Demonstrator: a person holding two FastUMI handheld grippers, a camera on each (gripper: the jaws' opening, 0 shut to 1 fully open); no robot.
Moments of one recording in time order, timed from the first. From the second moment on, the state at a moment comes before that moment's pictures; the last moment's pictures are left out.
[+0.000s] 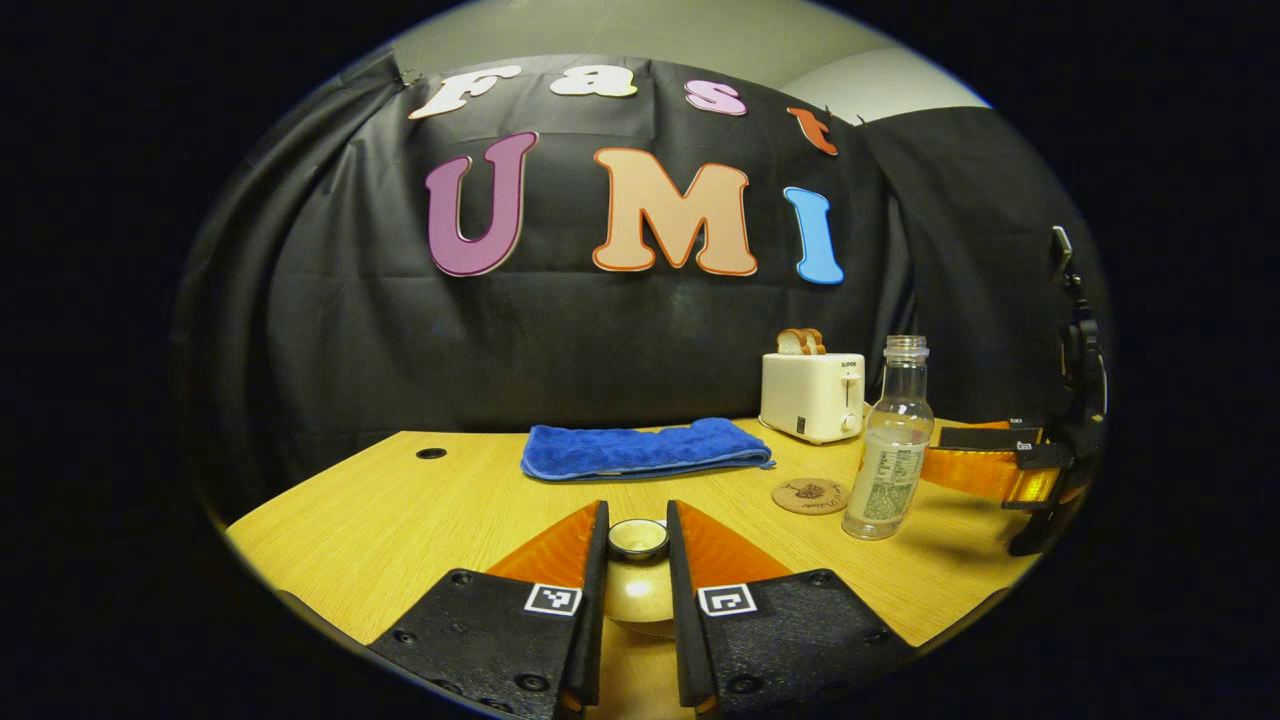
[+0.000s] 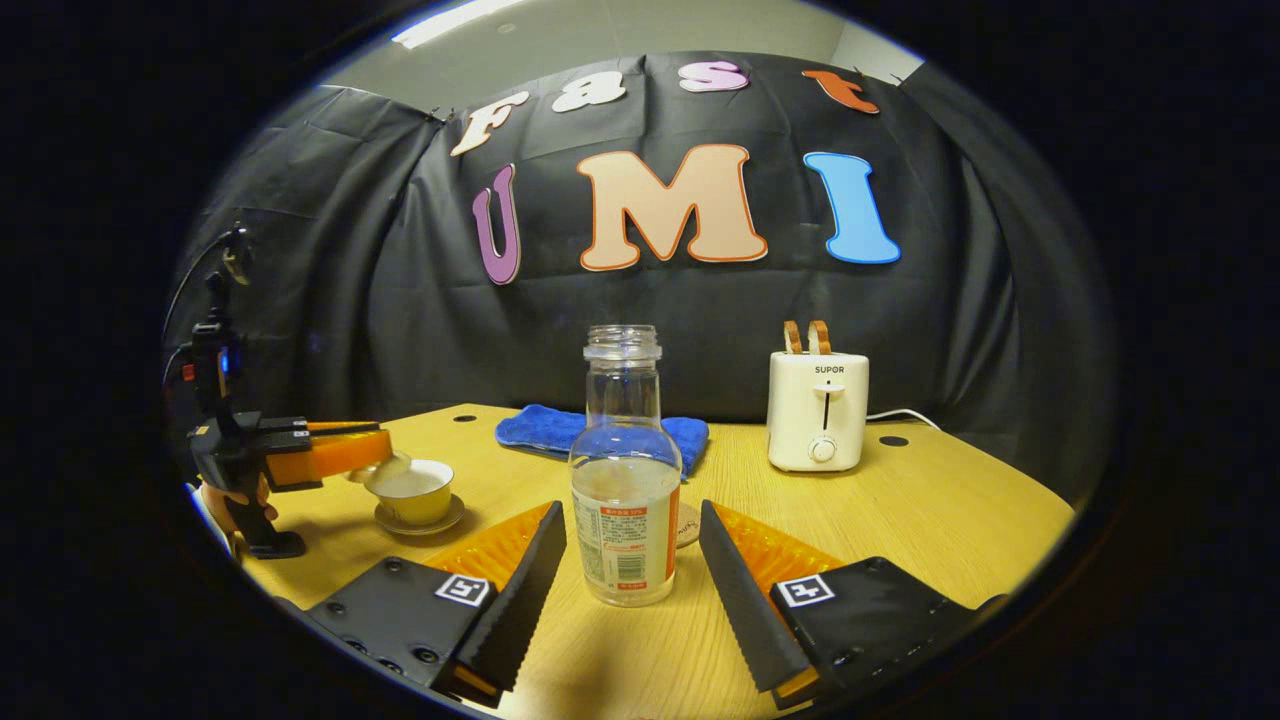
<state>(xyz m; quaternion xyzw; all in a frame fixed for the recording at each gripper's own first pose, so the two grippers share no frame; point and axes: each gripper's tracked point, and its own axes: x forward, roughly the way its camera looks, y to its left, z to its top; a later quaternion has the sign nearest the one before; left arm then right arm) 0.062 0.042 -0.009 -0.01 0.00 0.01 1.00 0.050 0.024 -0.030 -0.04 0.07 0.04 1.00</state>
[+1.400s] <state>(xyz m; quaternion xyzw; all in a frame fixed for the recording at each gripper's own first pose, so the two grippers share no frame) 0.026 0.105 -0.009 -0.02 0.00 0.08 1.00 0.095 0.053 -0.037 -0.19 0.12 0.03 0.97</state>
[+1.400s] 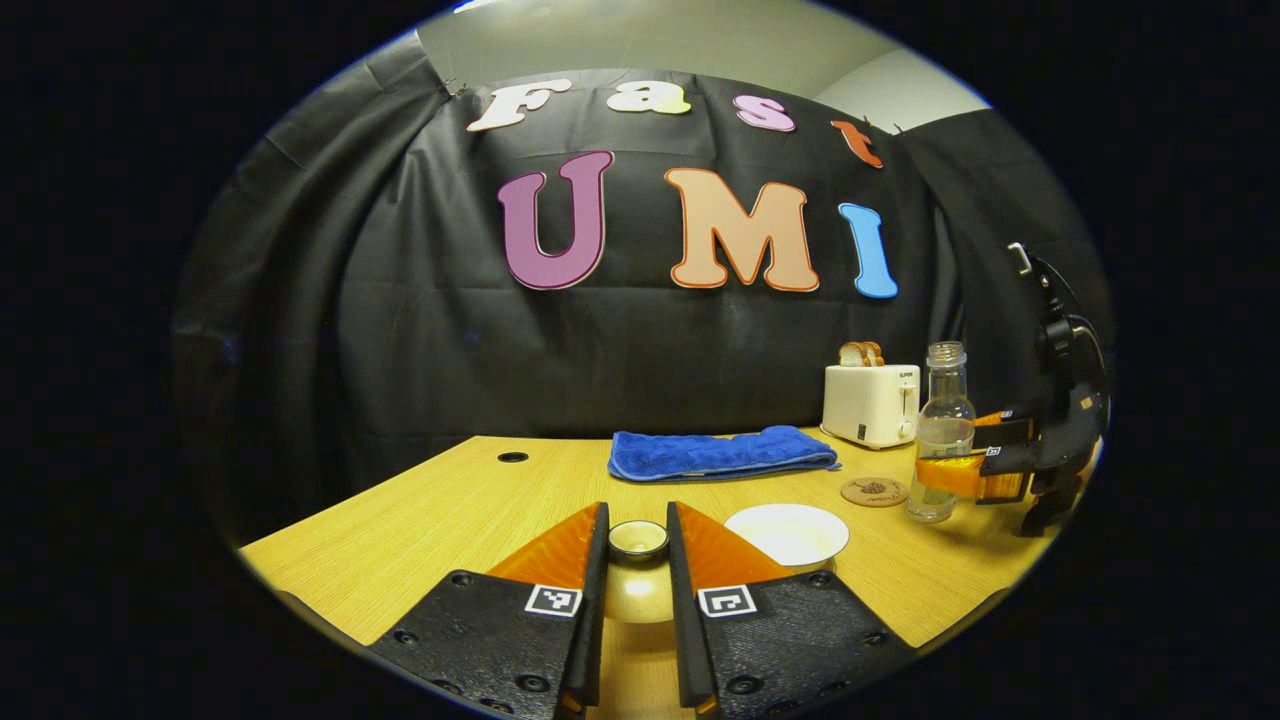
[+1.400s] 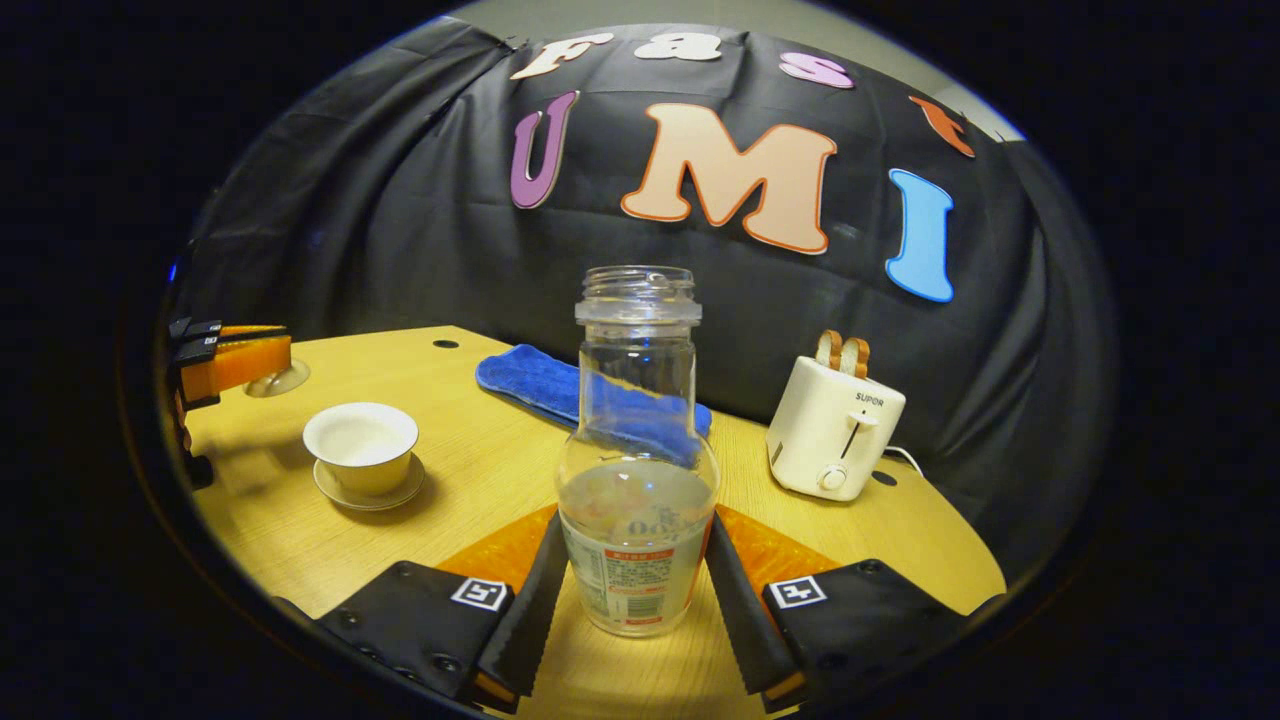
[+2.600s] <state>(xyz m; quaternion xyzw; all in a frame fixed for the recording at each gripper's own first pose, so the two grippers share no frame) 0.023 0.114 -0.009 -0.02 0.00 0.10 1.00 0.132 0.104 -0.026 -0.64 0.05 0.04 0.76</state>
